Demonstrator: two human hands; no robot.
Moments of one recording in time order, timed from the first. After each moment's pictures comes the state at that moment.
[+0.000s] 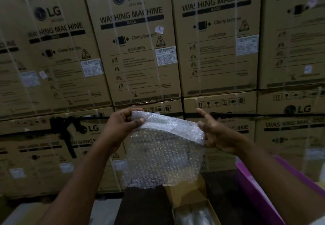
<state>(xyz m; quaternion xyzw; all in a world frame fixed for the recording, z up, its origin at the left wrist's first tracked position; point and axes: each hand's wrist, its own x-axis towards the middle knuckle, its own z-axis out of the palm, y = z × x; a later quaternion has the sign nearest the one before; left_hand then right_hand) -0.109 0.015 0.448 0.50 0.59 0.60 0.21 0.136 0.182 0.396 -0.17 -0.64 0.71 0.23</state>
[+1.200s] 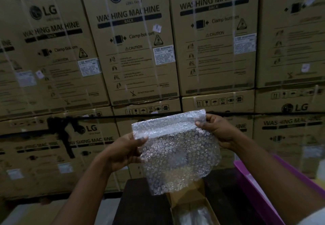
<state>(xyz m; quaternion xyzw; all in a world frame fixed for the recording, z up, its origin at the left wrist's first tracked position) -0.099 0.005 0.411 0.41 0.57 0.53 0.47 0.135 0.196 0.394 -0.23 -0.61 0.68 0.34</state>
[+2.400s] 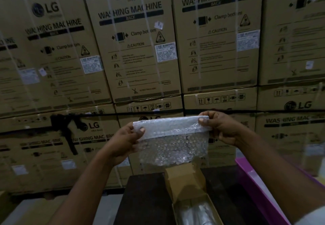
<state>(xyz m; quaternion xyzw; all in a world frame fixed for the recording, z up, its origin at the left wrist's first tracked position) -0.107 0.009 0.409 0.41 0.58 0.59 0.38 0.143 0.194 0.398 -0.23 -0.61 0.69 0.31</state>
